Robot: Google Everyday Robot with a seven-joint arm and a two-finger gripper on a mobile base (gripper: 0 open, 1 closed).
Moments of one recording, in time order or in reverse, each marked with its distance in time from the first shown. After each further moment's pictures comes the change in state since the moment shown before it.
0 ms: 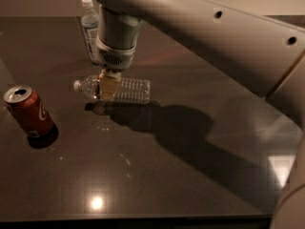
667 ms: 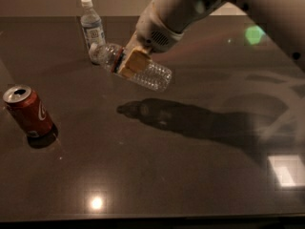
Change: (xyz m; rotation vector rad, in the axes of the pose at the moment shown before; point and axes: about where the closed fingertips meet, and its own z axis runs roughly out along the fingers) arm 0.032 -0.010 -0.085 0.085 -0.370 0.044
